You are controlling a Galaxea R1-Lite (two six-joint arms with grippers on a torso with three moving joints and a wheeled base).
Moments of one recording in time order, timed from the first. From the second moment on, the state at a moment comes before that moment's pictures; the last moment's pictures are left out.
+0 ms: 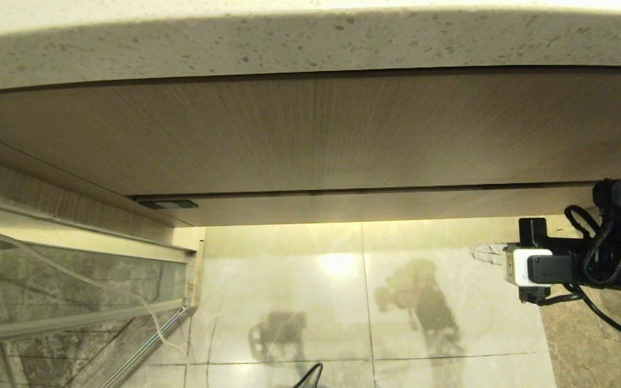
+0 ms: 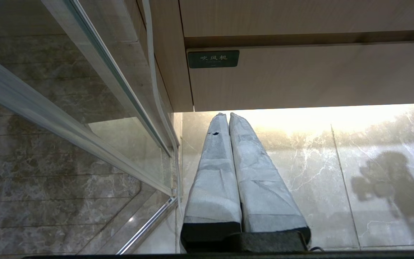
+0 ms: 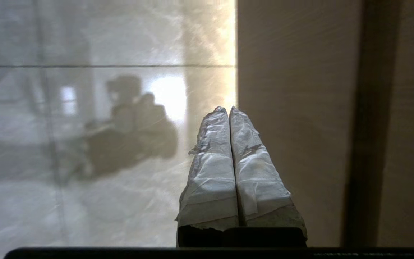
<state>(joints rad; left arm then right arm) 0.00 0.00 0.00 -0.23 0.00 -0.01 0.08 1.58 -0.68 -0.40 0.50 -1.53</state>
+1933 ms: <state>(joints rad) 0.00 0.00 0.00 -0.23 0.00 -0.01 0.03 1.58 -0.70 -0.39 0.49 -1.60</state>
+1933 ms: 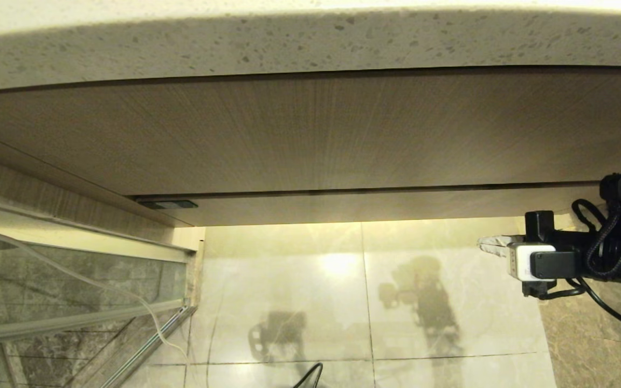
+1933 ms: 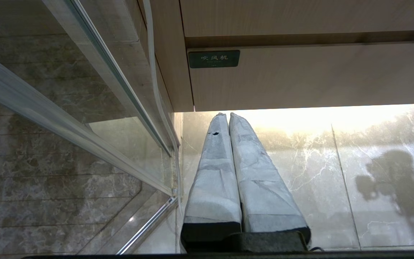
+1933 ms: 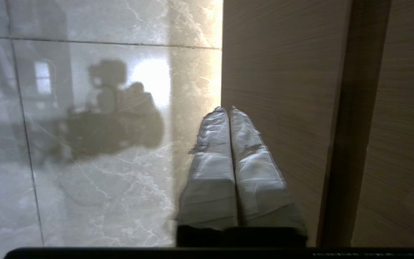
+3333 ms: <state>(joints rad) 0.00 0.00 0.00 -0.23 0.00 -0.01 0.03 1.59 -0.71 -0.46 0.46 -1.62</state>
